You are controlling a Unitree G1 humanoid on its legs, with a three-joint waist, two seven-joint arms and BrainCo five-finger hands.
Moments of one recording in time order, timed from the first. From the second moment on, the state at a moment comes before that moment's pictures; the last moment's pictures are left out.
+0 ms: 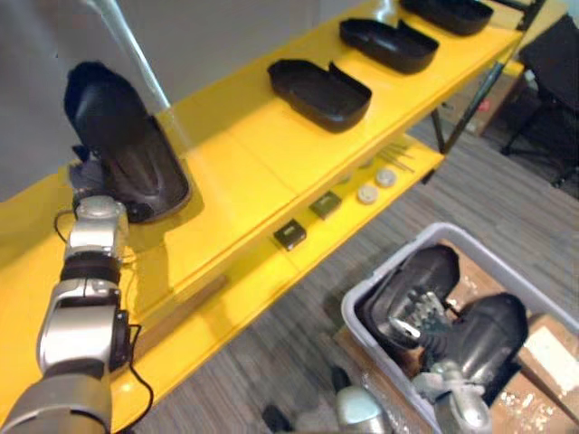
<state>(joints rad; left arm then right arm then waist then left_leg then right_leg) -0.91 0.63 0.03 0.94 -0.20 0.36 0.42 0.38 -0.16 -0.03 0.01 0.36 -0.24 0.08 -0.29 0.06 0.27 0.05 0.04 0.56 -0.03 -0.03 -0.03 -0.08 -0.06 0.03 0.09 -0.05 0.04</state>
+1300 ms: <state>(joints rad) -0.92 0.66 -0.02 0.92 -0.47 0.46 0.36 0.39 -0.16 0.10 -0.03 0.42 -0.24 0.04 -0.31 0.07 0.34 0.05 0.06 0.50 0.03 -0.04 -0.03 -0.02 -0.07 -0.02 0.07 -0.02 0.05</state>
